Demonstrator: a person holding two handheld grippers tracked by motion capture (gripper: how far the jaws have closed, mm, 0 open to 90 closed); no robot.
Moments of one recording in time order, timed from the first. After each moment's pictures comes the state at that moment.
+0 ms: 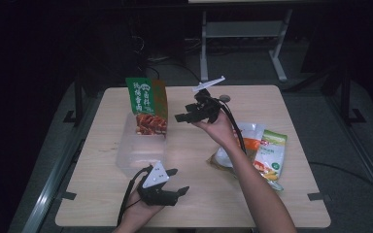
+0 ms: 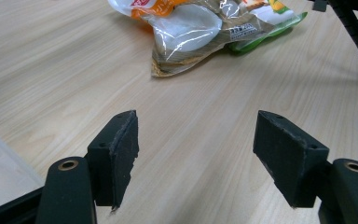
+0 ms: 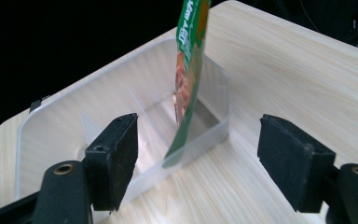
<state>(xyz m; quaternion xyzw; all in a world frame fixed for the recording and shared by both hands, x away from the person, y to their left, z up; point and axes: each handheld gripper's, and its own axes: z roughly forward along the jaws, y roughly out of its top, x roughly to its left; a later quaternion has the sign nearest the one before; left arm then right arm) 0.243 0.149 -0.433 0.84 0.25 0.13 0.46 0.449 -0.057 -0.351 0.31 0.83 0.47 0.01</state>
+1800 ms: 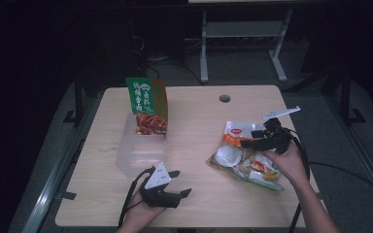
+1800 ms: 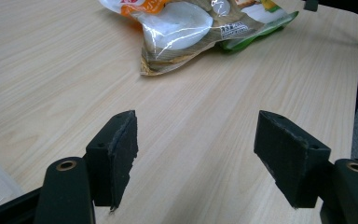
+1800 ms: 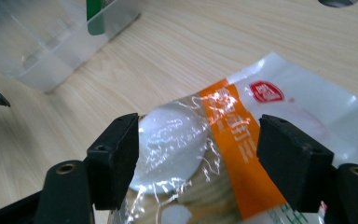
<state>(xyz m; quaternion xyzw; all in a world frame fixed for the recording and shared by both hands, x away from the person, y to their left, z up) 0.242 0.145 -0.436 0.84 0.24 0.12 0.47 0.359 -0.232 -0.381 0.43 0.81 0.40 0.05</state>
